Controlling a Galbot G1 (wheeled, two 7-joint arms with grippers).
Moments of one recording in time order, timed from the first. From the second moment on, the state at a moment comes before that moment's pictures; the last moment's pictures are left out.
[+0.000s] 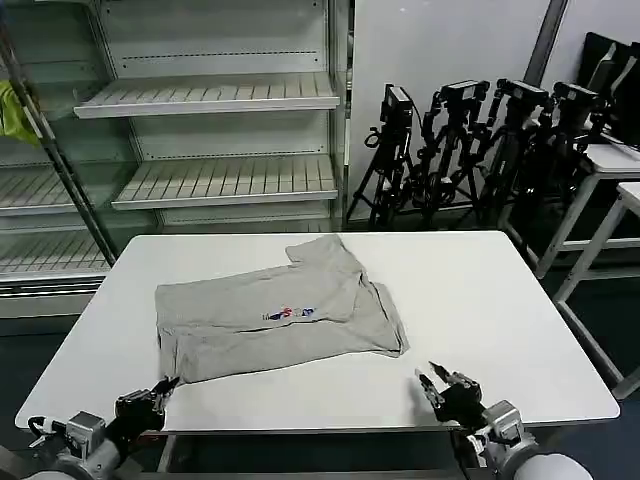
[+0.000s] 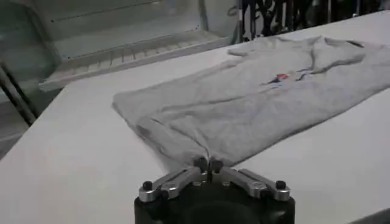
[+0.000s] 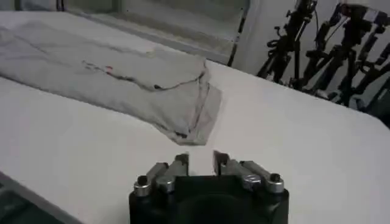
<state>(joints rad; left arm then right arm) 1.72 -0.83 -0.72 -2.14 -0.56 0.41 -0.02 -1.36 0.61 0.24 2.21 0.63 -0.36 0.28</state>
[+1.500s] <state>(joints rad) 1.73 -0.83 -0.72 -2.14 -0.55 0.39 -0.01 -0.98 0.81 -0.05 1.90 0.65 -0.34 0.20</state>
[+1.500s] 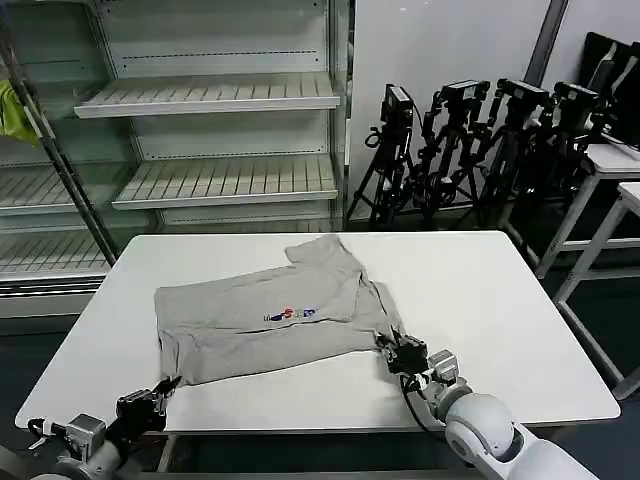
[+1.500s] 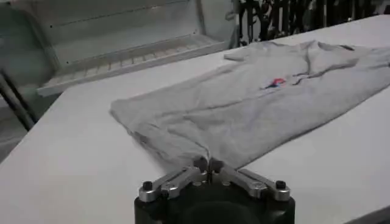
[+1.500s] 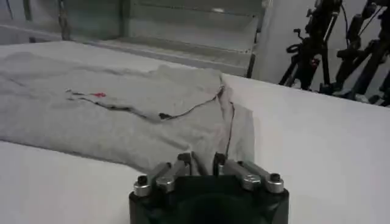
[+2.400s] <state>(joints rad) 1.92 -0.77 -0.82 -2.23 -0.57 0.39 -0.01 -1.30 0.50 0.17 2.20 0.78 -0.39 0.28</state>
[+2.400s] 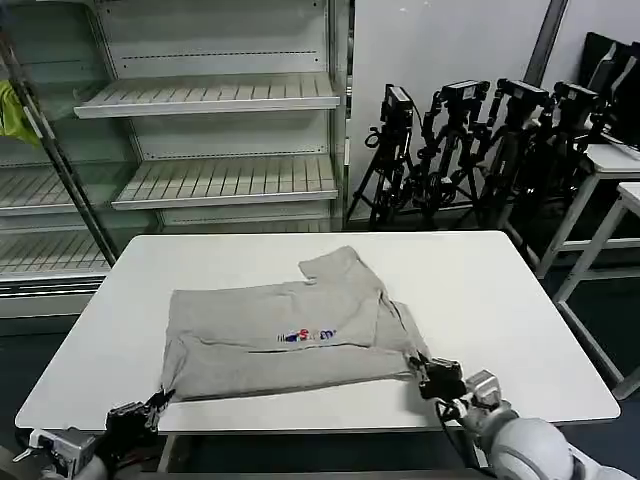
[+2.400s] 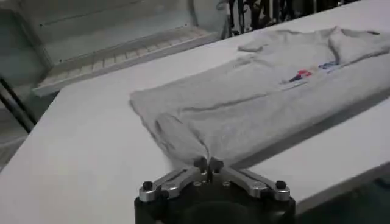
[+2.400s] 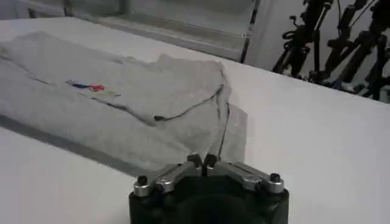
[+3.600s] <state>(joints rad) 1.99 -0.81 -0.87 -2.29 -0.55 0.39 -0.02 -1.67 0.51 0.44 2.35 0.71 -0.40 0.31</state>
